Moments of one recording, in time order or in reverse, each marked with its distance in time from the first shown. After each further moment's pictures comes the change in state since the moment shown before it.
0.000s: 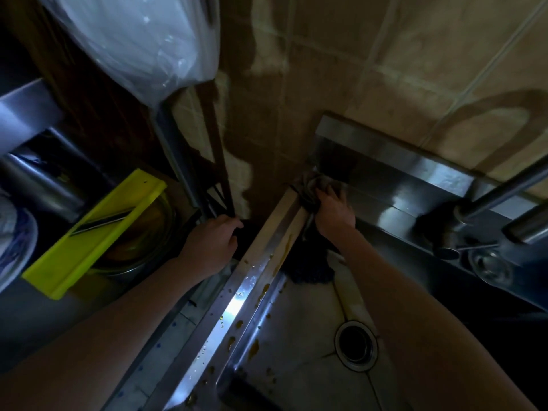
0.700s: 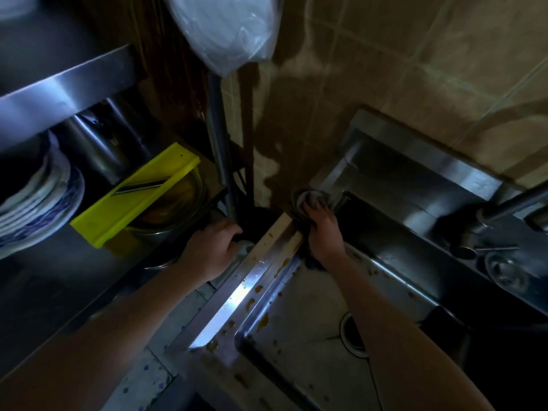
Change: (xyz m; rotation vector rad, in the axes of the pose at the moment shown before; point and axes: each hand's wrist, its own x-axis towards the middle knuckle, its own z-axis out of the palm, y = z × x) left_hand -0.085 -0.019 0.005 -0.042 0.020 -0.121; right_hand -0.078 -0.040 0.047 0.350 0.046 -0.263
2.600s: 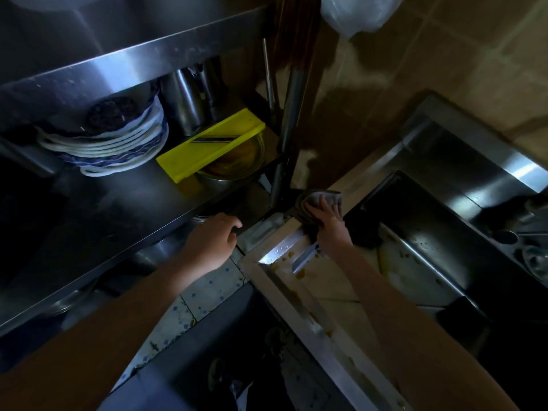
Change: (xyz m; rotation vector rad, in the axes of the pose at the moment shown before) left_hand -0.162 -0.070 0.000 -0.110 0.065 -0.218; right_hand -0.100 -0.082 0.053 -0.141 -0.297 -0.042
